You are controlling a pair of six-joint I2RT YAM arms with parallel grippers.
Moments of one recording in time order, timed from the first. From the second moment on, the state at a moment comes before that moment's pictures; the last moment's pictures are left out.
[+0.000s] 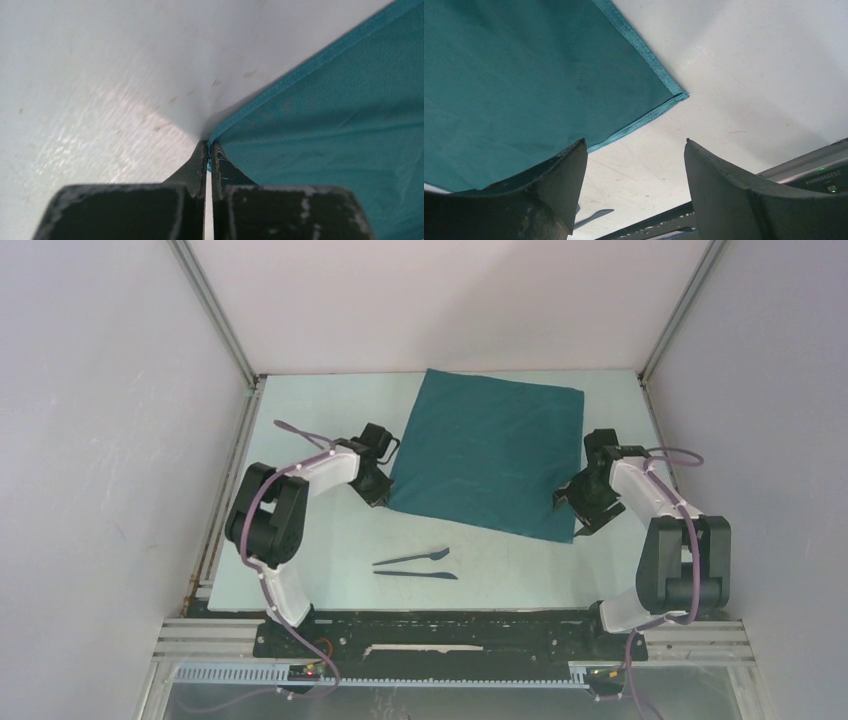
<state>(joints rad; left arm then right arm) -0.40 1.86 1.21 -0.66 -0.14 -1.14 0.01 1.50 1.01 -0.93 0.01 0.96</state>
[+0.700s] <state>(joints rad) -0.44 1.70 0.98 -0.46 -0.05 -1.10 -0.03 1.68 0.99 -0.93 0.11 0.96</state>
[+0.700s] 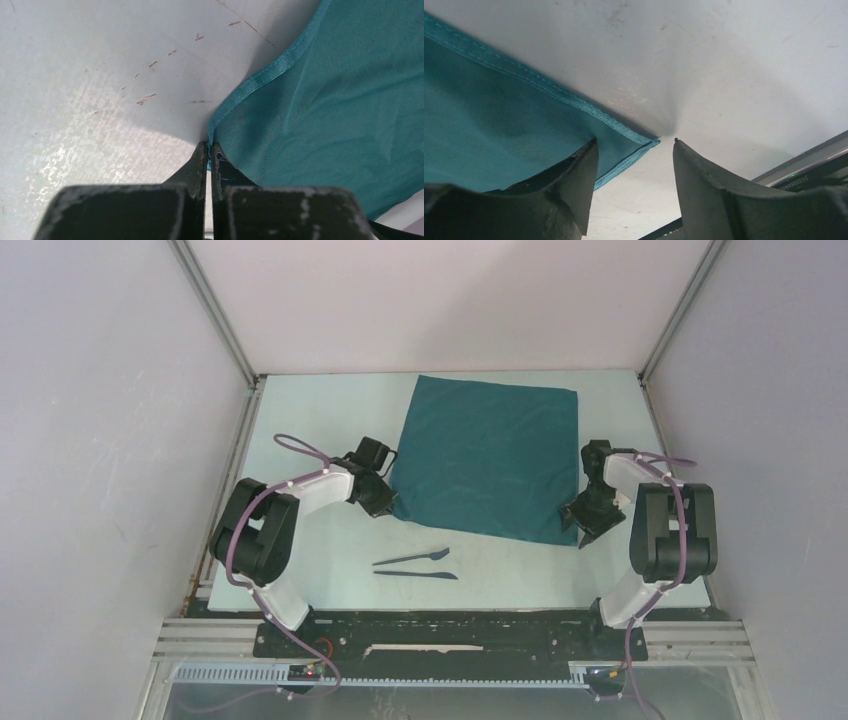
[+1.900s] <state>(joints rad) -0.44 1.68 0.98 -0.45 -0.05 -1.06 -0.09 1.59 0.86 -0.84 0.03 0.91</state>
